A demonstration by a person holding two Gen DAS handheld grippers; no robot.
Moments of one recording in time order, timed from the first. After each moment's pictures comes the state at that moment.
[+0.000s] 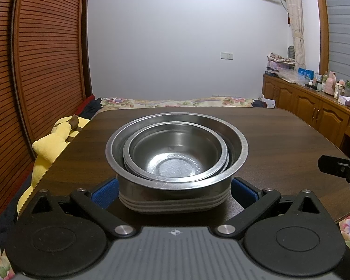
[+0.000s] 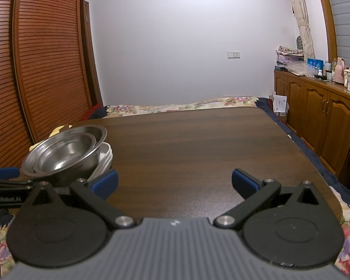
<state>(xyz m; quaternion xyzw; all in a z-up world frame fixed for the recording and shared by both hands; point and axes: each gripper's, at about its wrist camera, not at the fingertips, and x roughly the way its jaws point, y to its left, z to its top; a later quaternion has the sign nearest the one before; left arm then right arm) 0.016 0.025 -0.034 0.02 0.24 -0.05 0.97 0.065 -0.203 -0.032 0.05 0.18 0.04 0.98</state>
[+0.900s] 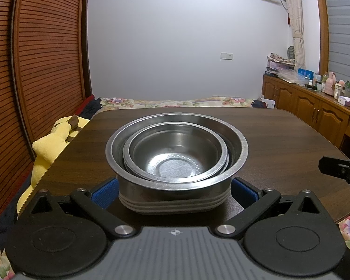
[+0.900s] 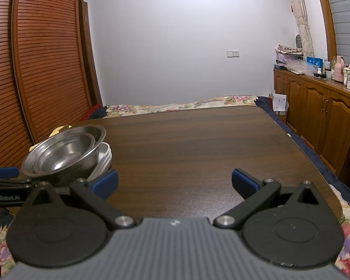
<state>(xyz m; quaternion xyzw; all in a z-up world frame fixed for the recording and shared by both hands) 0.016 0.027 -0.032 0.02 0.24 -0.05 0.97 0.065 -0.204 -0.032 0.05 0.19 0.04 0.98</state>
